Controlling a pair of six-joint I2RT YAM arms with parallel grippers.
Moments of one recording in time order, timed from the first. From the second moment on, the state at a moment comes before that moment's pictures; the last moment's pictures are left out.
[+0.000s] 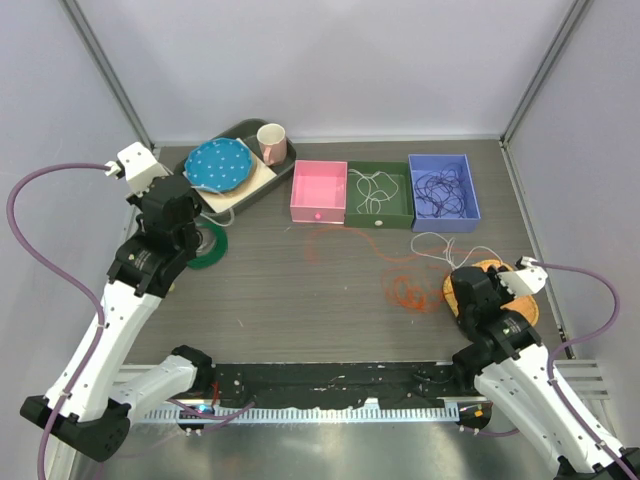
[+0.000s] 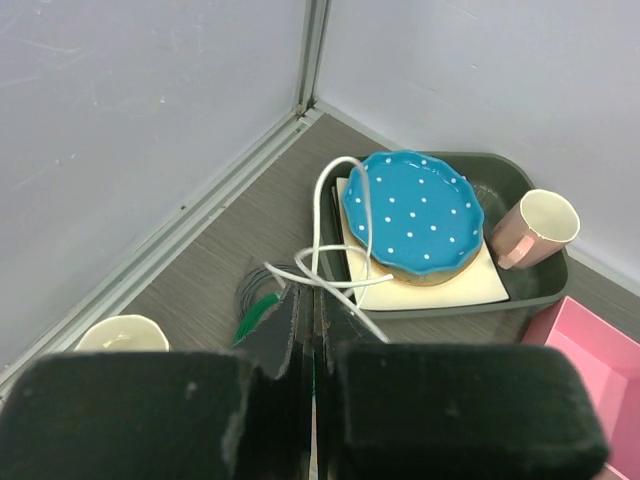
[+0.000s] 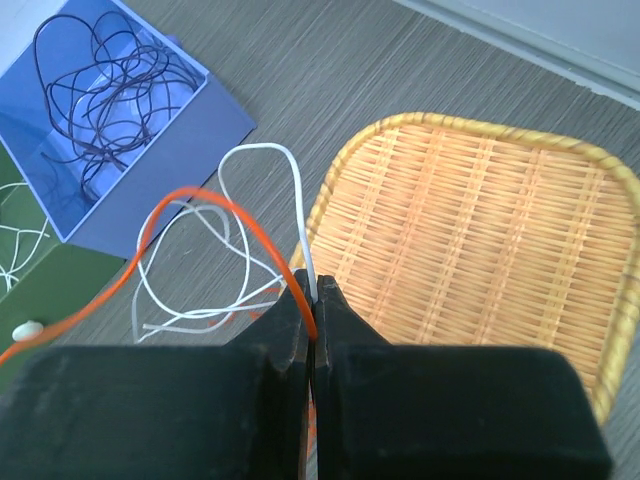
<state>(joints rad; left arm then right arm) -0.42 0.96 1.23 -0.52 -0.98 -0.39 0.44 0.47 0.46 -0.73 0.98 1.03</state>
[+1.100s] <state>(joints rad) -0.57 1.61 1.55 -0.28 0.06 -0.38 0.44 0.66 0.27 -0.11 0.15 0.66</state>
